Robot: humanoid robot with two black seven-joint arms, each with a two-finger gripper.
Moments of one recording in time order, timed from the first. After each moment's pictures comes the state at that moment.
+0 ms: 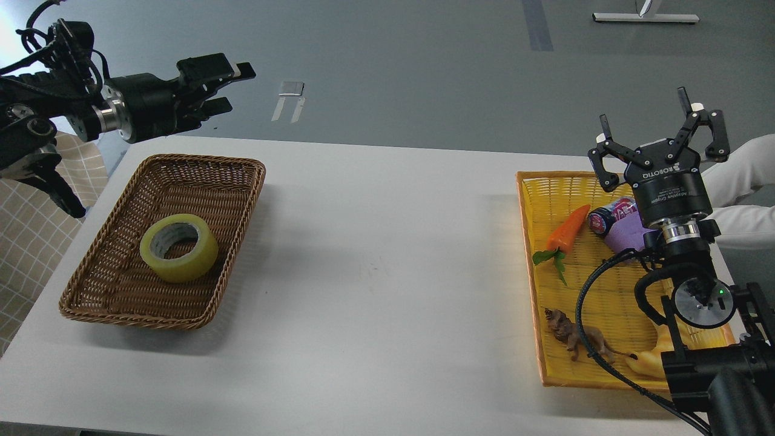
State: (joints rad) left arm -1.05 0.82 -0.36 -1.05 0.63 -0.44 -0.27; right arm 0.33 -0.01 1.63 1.12 -0.34 0.49 0.03
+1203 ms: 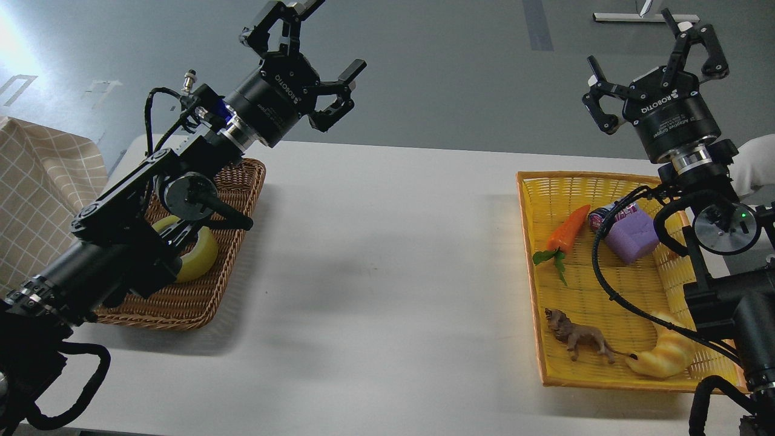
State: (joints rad) left arm -0.74 0.32 -0.87 -1.07 0.27 -0.49 -0.27; right arm 0.58 -0.13 1.52 0.97 -0.34 0.49 -0.06
